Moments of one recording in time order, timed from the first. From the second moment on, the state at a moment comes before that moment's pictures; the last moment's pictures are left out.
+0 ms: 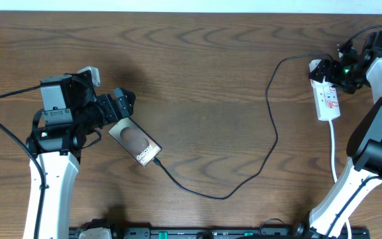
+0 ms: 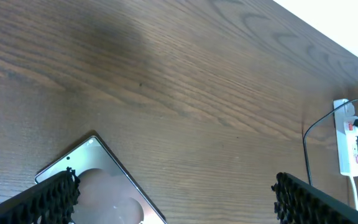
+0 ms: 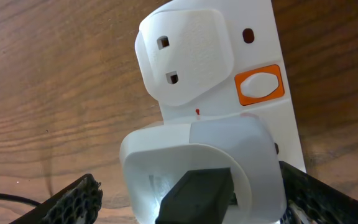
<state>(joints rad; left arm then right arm) 0.12 1.19 0.97 -0.63 0.44 -0.30 -0.37 2.23 1.77 -0.85 -0.38 -0.06</state>
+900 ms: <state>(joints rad) 0.12 1.19 0.97 -0.64 0.44 -0.30 -0.37 2.23 1.80 -0.91 -0.36 -0.06</state>
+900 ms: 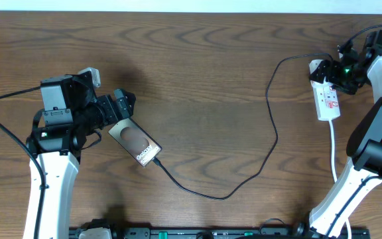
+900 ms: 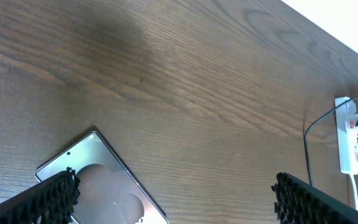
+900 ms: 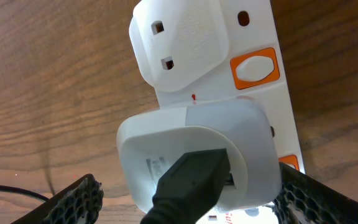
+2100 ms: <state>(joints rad) 0.12 1.19 0.97 -0.64 0.44 -0.30 -0.37 2.23 1.78 -0.88 -0.37 -0.06</state>
